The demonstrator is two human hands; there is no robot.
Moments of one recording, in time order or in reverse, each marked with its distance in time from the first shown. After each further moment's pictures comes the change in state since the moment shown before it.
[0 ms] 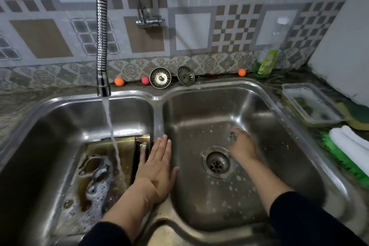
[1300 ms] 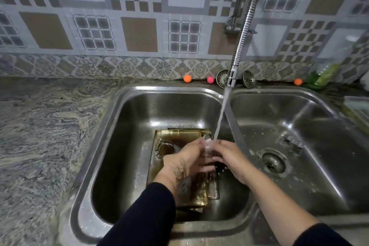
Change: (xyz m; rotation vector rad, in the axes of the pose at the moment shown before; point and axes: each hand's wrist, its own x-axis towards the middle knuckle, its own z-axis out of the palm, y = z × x) left_hand -0.021 -0.141 -0.008 -1.851 -0.409 -0.253; right_hand -0.157 -0.213 0.091 0.699 -0.500 0.034
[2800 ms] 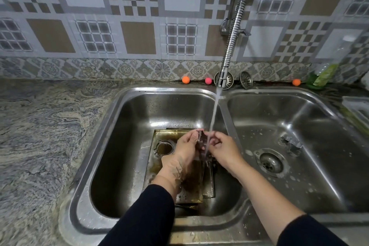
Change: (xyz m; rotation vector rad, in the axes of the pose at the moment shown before) left_hand -0.007 -0.002 0.017 0.094 0.276 0.401; right_hand -0.007 -0.012 -0.003 -0.294 0.144 -0.179
